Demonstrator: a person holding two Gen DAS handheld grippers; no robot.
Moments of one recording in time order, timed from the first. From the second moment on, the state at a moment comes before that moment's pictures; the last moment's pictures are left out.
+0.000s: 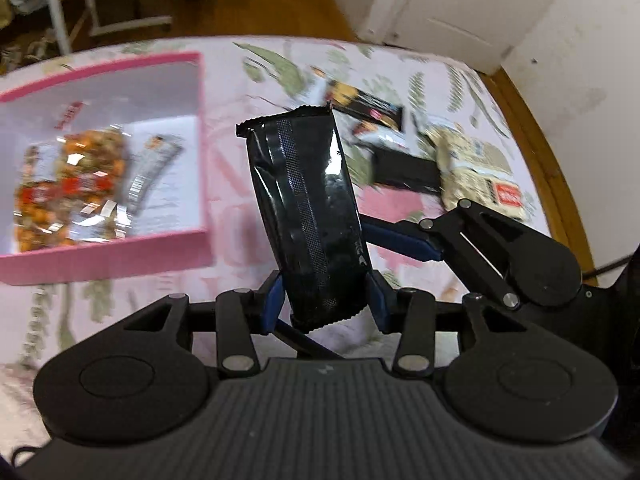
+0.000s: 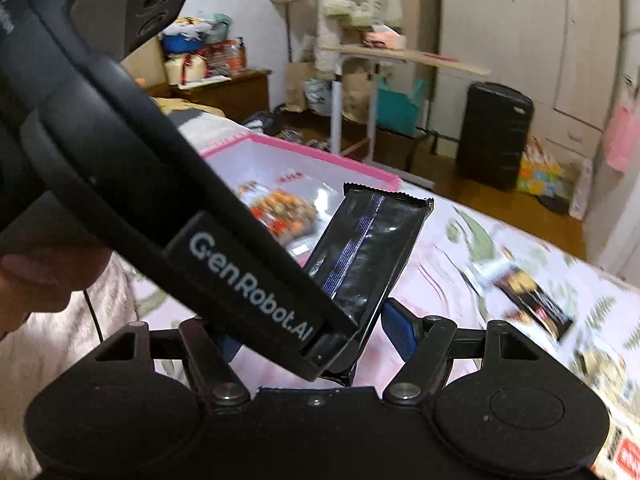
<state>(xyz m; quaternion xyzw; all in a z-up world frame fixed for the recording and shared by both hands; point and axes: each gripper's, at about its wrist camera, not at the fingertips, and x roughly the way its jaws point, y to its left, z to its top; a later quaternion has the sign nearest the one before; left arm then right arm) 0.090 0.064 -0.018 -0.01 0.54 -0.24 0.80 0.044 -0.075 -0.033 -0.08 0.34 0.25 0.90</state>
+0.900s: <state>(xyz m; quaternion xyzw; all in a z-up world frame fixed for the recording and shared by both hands) 0.209 0.137 -0.072 -0.02 0.59 -0.16 0.79 0.151 0.009 -0.085 -0.04 0.39 0.28 0.88</state>
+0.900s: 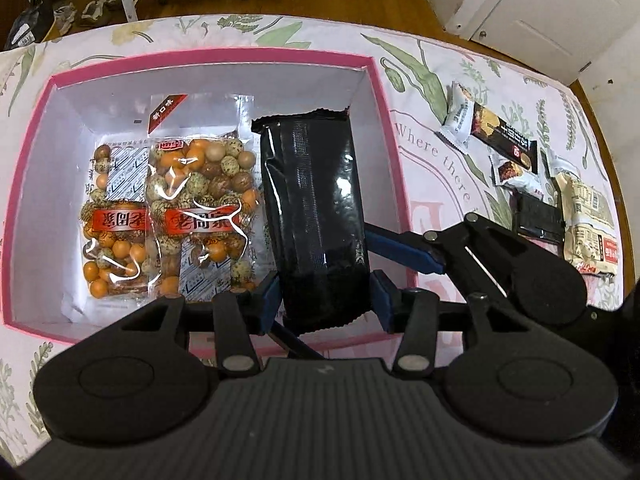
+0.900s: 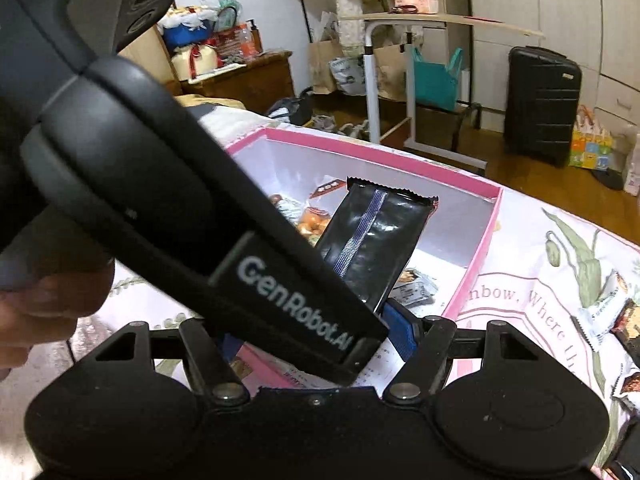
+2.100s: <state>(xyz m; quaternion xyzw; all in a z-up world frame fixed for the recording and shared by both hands) 0.113 0.079 0.026 0.03 0.49 -0.26 0.83 0.048 -0.169 -0.011 0.01 0.38 0.15 0.91</state>
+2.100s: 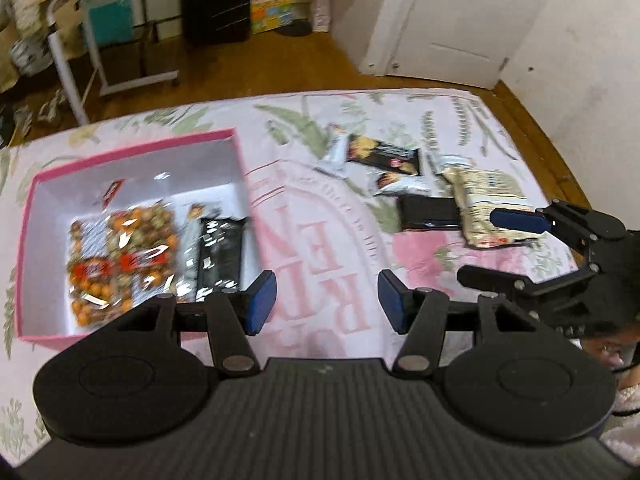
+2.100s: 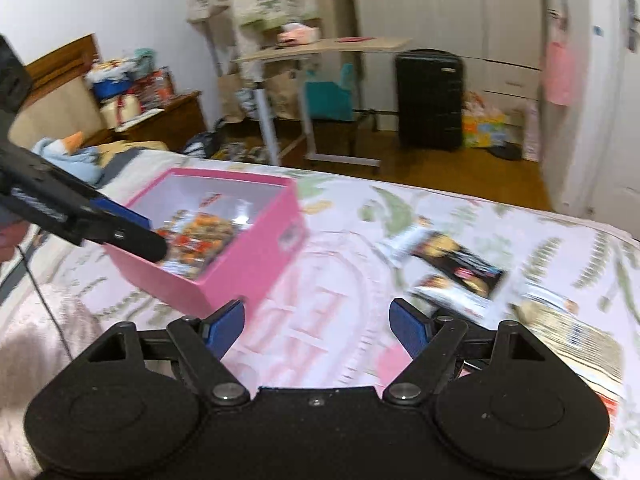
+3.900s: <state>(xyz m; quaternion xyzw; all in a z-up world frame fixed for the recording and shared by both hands) 0.164 -0.213 -0.150 -0.06 0.53 -0.40 0.75 0.126 -0.441 -0.144 0.25 0.60 -0.01 0.76</state>
